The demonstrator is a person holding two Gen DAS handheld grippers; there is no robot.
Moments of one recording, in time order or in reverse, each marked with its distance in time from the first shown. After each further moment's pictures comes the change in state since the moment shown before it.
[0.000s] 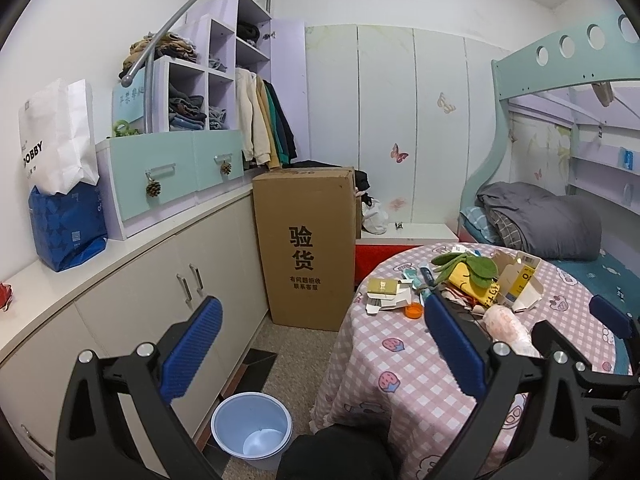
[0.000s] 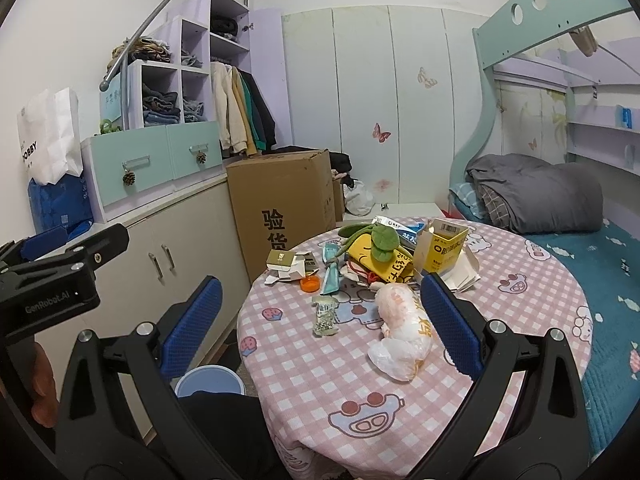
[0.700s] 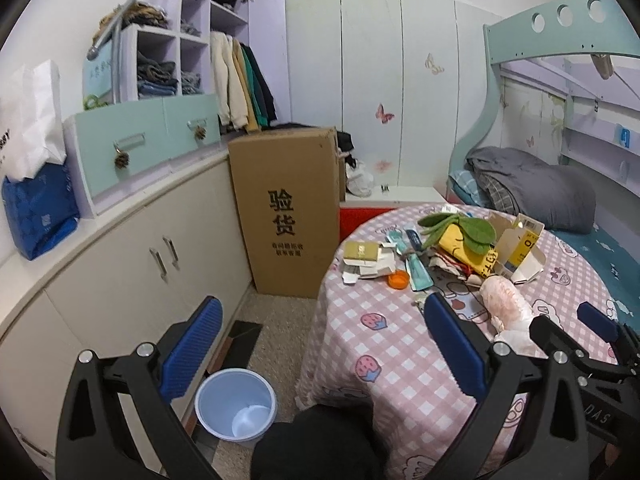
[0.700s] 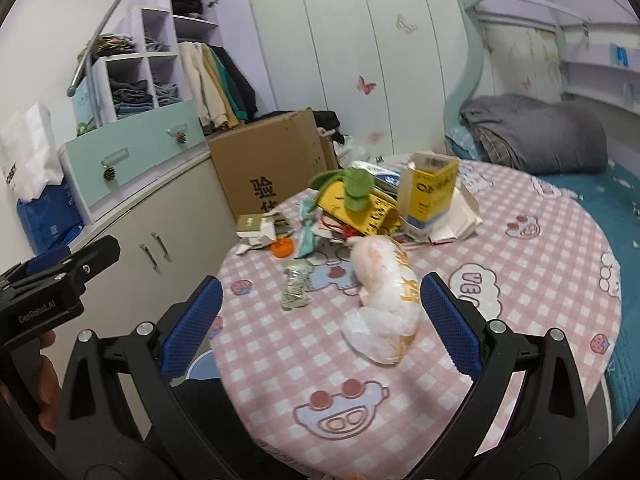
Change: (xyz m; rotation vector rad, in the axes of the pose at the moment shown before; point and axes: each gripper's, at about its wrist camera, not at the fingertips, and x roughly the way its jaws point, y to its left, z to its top) left arm 0.059 -0.030 -0.013 0.025 0.148 -0.050; right arm 0.053 -0.059 -0.025 0.149 0.146 0.015
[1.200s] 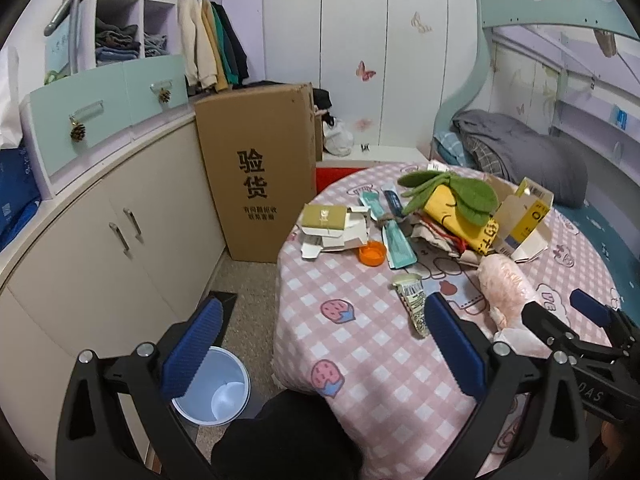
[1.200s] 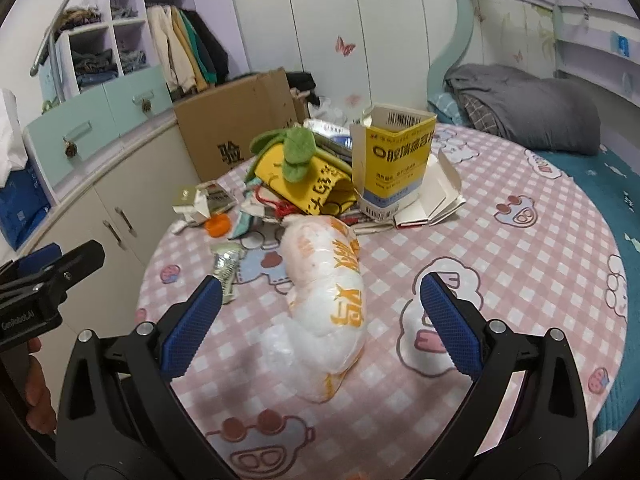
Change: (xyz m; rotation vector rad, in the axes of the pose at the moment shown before) left arm 0.071 -0.035 -0.001 0.019 0.154 -0.068; right arm 0.063 -0.043 0.006 -0.014 0.152 -0.074
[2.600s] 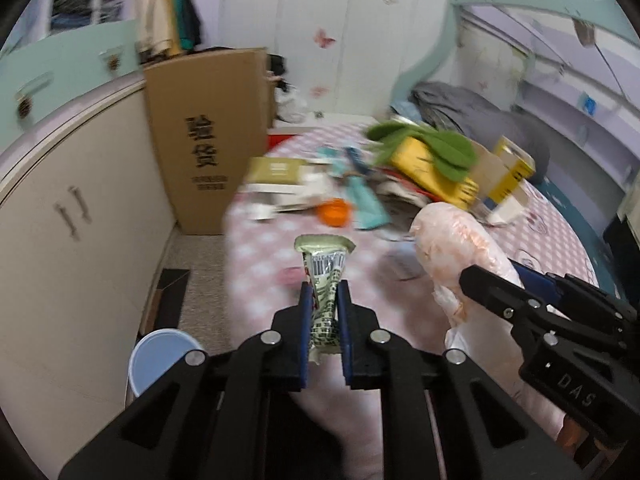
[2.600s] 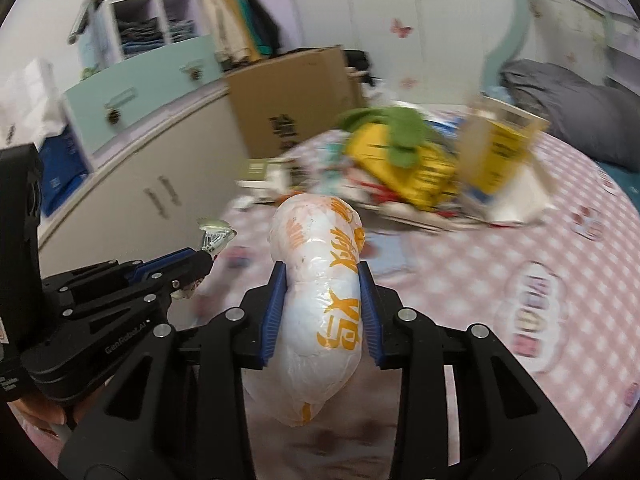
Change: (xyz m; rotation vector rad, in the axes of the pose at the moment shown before) left arm 0.031 0.019 -0.015 -0.010 0.102 -0.182; right arm 0.013 0.068 0.007 -0.093 0.077 0.177
